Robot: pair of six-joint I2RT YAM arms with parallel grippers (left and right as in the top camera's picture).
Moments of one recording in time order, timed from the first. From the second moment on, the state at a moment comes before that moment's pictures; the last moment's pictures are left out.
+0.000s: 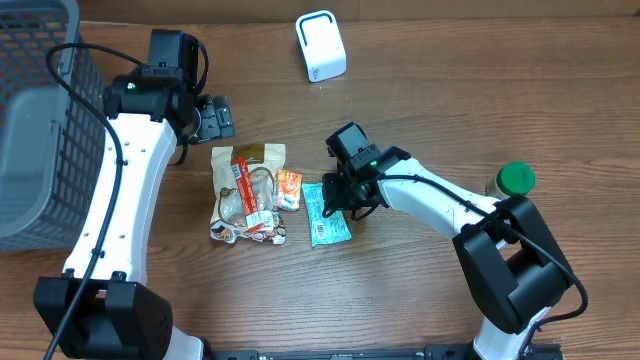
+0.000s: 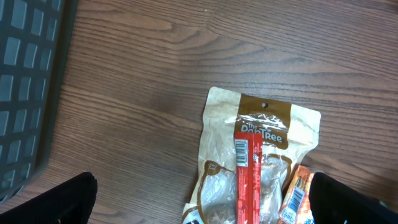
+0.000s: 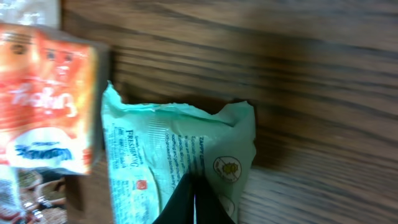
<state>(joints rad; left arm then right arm) -0.09 1.69 1.62 -1.14 -0.18 -0.33 0.60 1.91 1.19 -0.55 -0.19 0.52</state>
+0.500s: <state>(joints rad) -0.09 1.69 1.62 -1.14 -0.18 -0.33 0.51 1.85 1.21 -0.76 0.13 0.65</state>
